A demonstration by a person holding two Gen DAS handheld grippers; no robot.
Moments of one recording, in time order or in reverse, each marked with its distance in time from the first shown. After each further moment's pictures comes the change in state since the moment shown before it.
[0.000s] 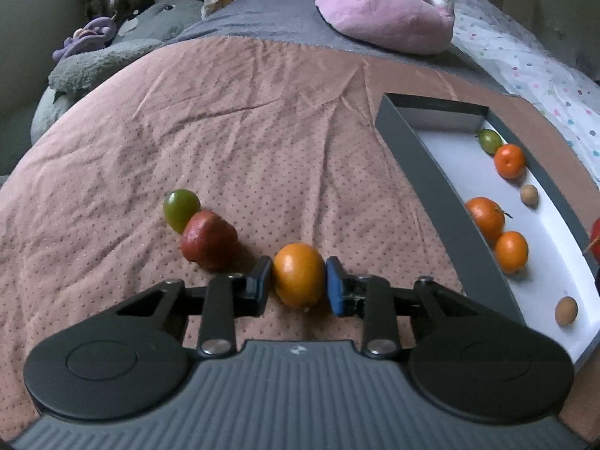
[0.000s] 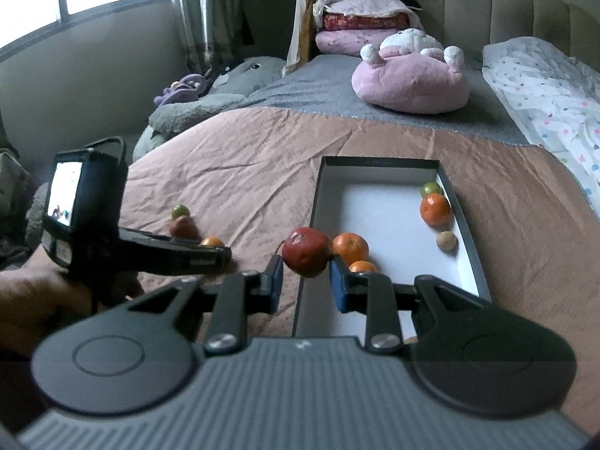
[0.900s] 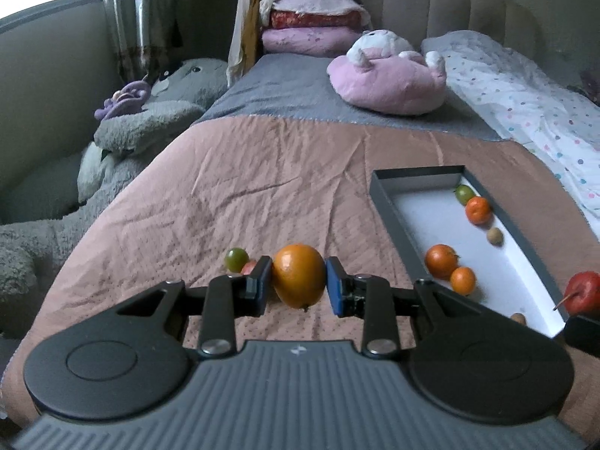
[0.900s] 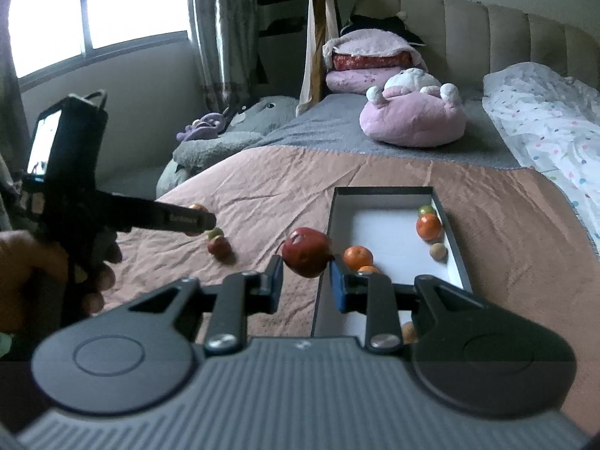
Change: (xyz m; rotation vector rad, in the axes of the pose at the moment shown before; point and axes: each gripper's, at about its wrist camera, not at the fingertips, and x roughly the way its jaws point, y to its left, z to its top) left arm -0.133 -0.022 0.010 0.034 -0.155 0.086; right arm -0.078 0.002 -0.021 0.012 -0.129 0.043
